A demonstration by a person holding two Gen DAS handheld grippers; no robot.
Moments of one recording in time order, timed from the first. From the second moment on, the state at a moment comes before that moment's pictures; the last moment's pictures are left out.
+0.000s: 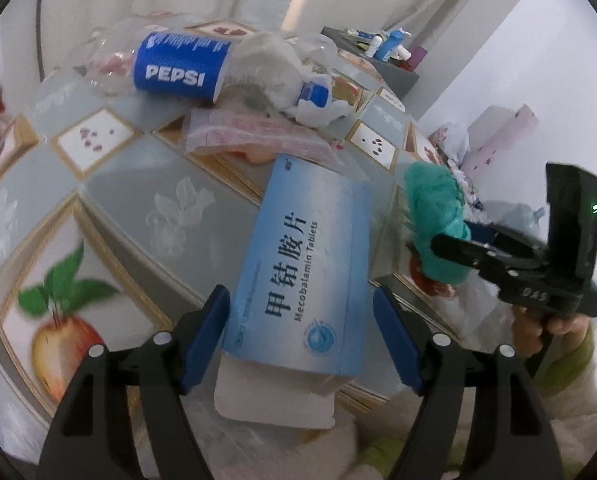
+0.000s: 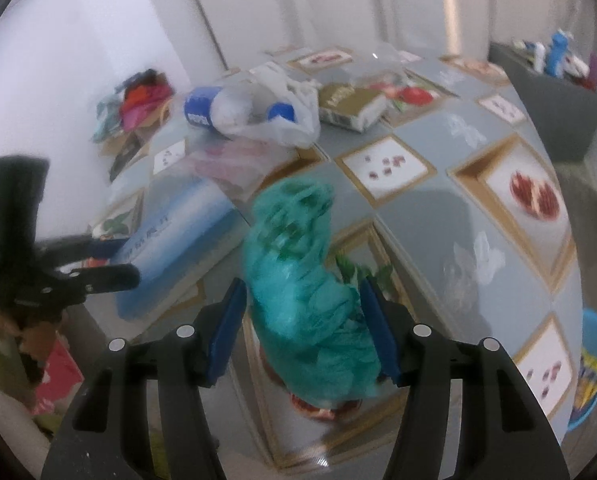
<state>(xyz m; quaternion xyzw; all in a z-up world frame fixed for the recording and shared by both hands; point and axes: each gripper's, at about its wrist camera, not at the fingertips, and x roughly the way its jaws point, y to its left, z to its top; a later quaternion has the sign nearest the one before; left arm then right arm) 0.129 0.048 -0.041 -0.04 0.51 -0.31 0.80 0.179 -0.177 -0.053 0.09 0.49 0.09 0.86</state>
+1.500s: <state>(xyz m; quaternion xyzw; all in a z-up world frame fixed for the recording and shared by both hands) 0.141 -0.015 -0.058 0.10 0.47 -0.23 0.84 0.194 -0.175 -0.057 0.14 0.48 0.03 0.87</state>
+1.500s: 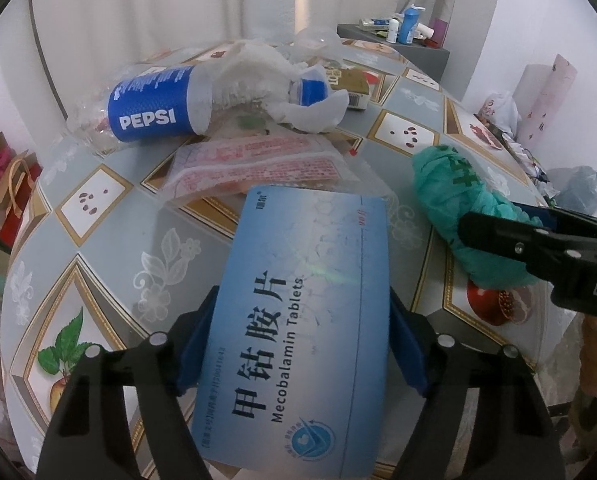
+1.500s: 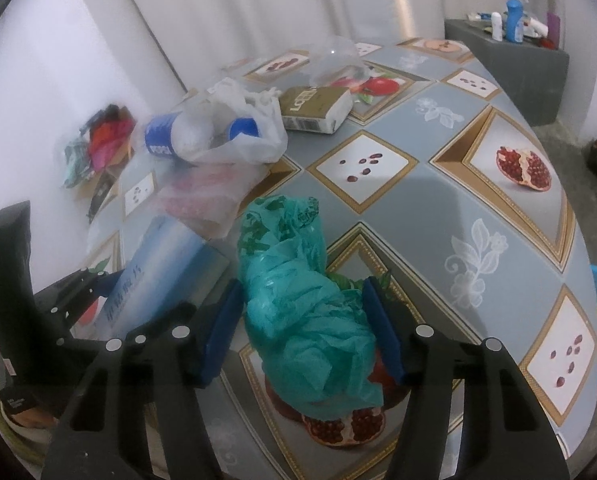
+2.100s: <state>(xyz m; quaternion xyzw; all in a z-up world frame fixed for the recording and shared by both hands) 0.131 -0.013 -0.043 0.09 0.46 -0.23 0.85 0.182 -0.177 -0.042 0.14 0.46 0.04 0.87</state>
